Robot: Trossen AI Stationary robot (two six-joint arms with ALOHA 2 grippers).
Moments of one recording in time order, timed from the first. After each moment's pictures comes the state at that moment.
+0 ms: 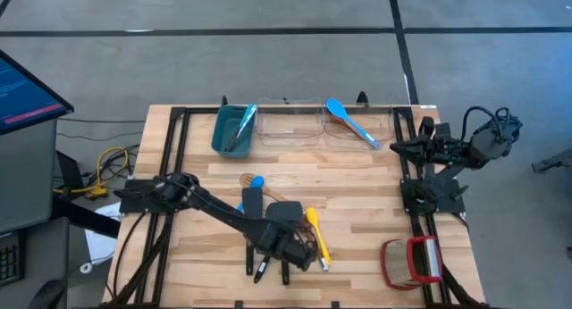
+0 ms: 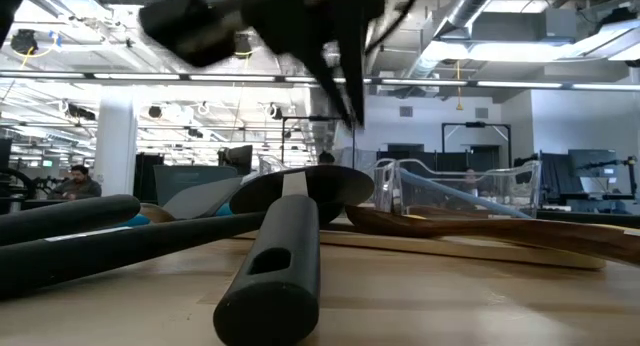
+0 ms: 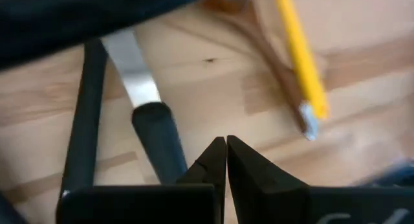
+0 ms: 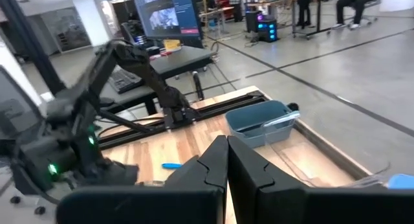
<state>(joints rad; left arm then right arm) -0.44 2.20 1.88 -0.91 -0.16 -1.81 0.65 0.50 0.98 -0.68 0.87 0.34</state>
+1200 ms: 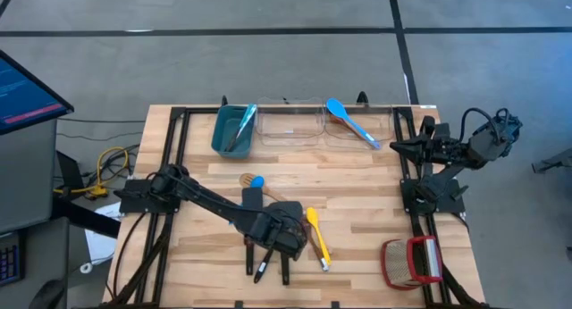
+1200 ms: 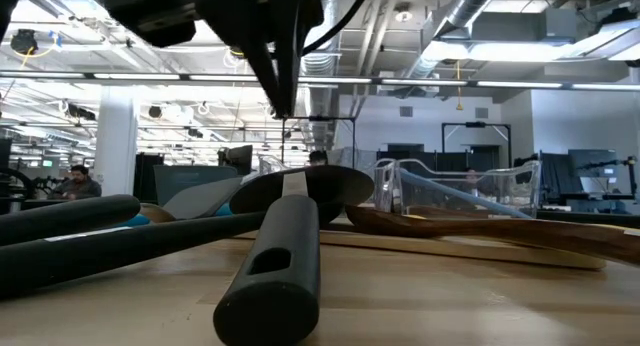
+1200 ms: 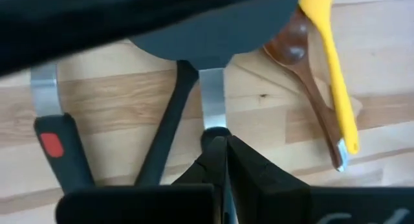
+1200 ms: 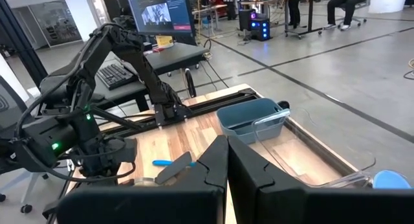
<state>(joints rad) -0.43 2.09 1.78 -1.04 -0.18 -1.89 0.65 0.50 0.98 -0.71 0.89 0.34</state>
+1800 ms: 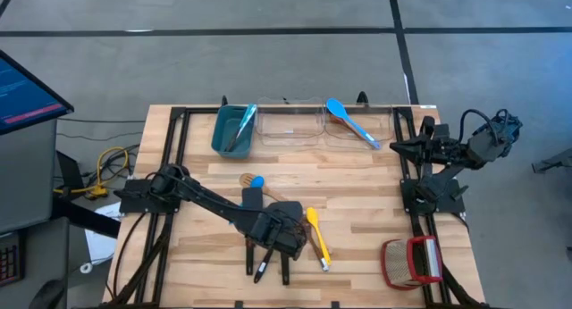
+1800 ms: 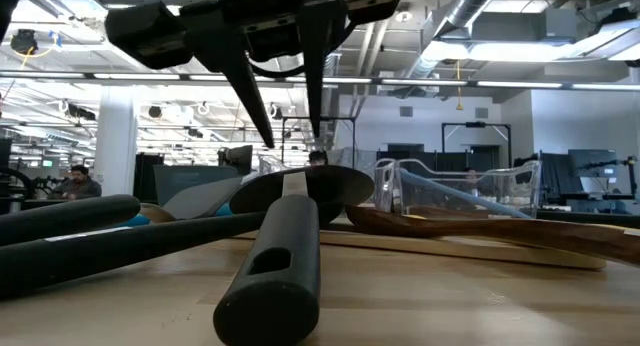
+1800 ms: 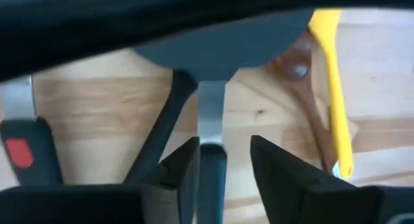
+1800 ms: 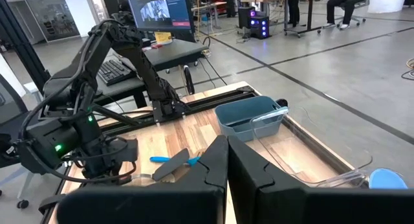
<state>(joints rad) -0.42 2.09 1.72 -0.95 -0.22 -1.98 0.65 0.50 0.98 -0.73 0.89 0.34</state>
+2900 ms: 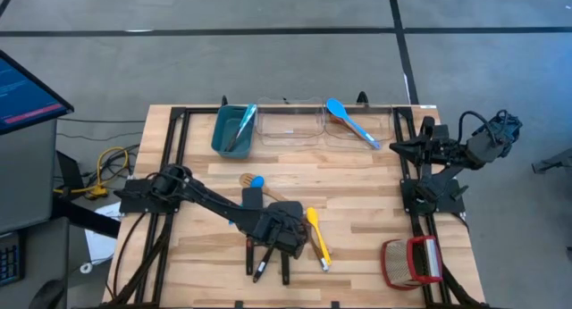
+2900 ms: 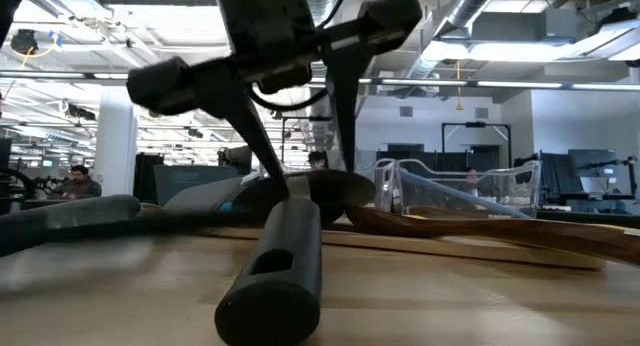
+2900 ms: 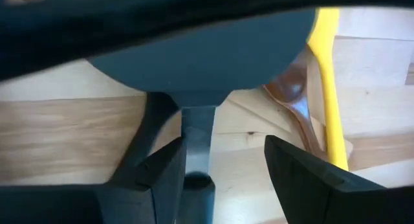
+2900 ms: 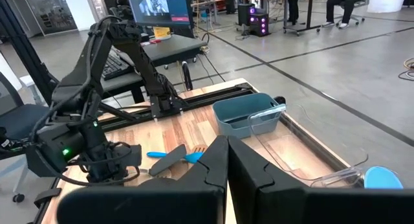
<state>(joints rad) -0.40 2.10 1.61 -0.77 -0.26 -1.97 0.65 0.50 0.98 -0.75 0.89 0.34</state>
